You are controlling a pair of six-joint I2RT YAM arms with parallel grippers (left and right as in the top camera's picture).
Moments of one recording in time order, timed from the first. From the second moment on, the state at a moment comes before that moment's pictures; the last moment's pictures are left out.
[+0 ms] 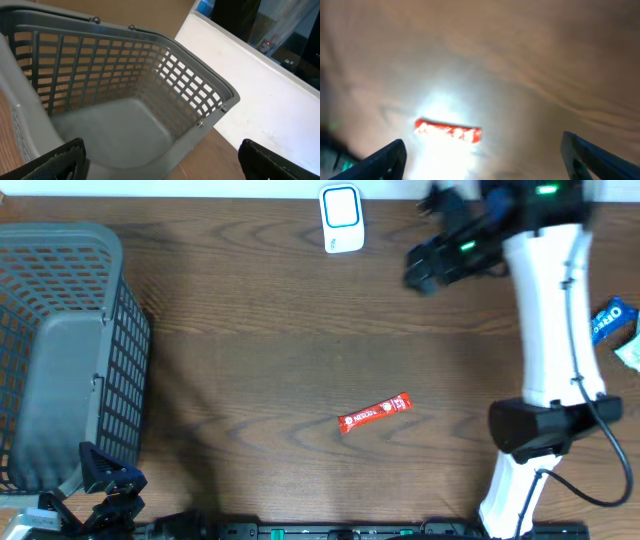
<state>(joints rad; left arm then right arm) 0.21 0.00 0.81 -0.92 -0.43 -0.56 0.24 2.07 2.44 -1.69 -0.23 -0.24</state>
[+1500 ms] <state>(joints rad) 0.21 0.00 0.81 -0.92 -0.43 -0.56 0.82 1.70 1.27 -1.23 0.34 0.00</state>
